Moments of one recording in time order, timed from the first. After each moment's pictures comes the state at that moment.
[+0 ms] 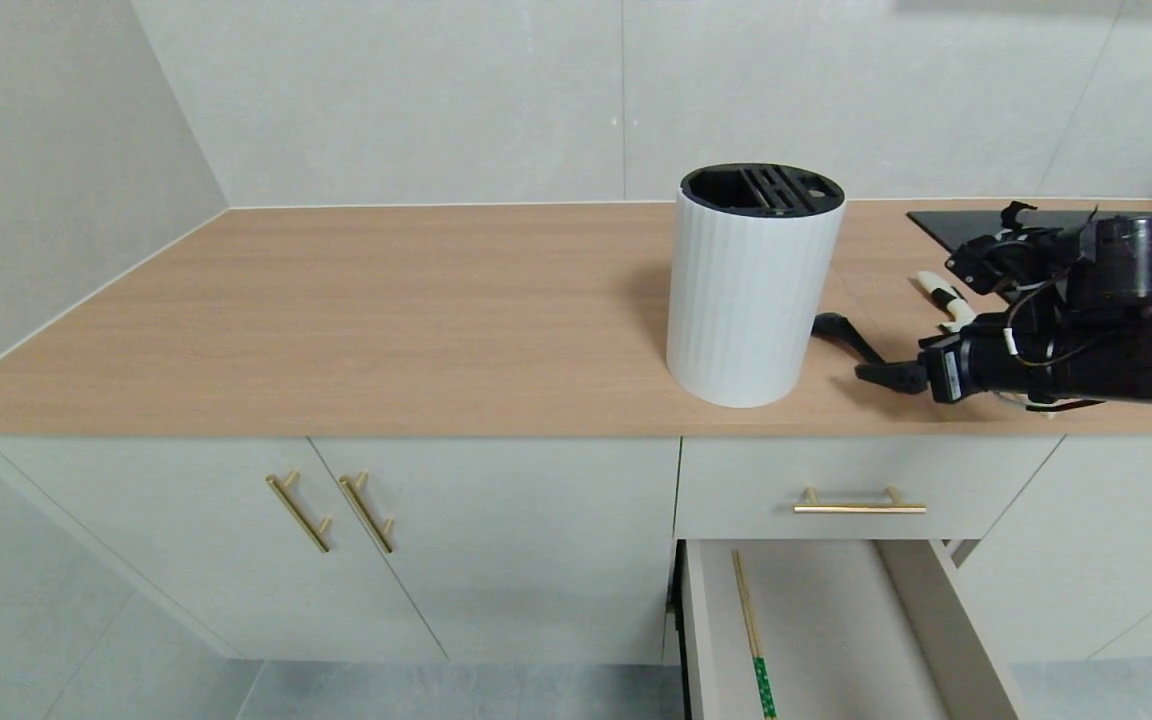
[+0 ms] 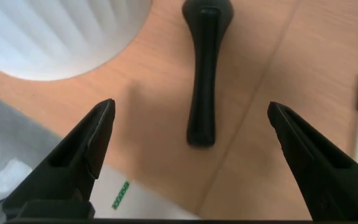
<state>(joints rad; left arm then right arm) 0.00 0.00 0.00 0.00 0.00 0.00 0.06 1.84 -1.18 -0.24 0.34 -0.27</state>
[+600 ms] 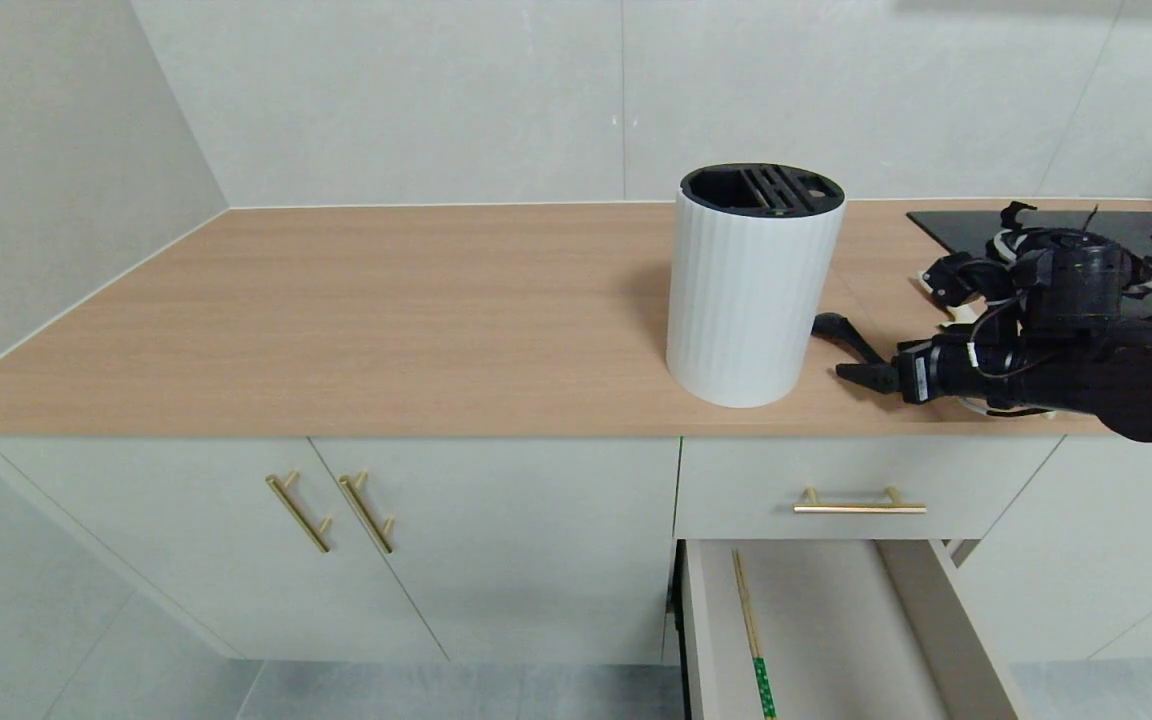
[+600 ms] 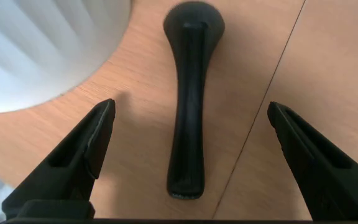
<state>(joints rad) 0.00 0.00 0.00 0.00 0.00 0.00 0.06 1.95 -1.19 -0.41 0.34 -0.20</state>
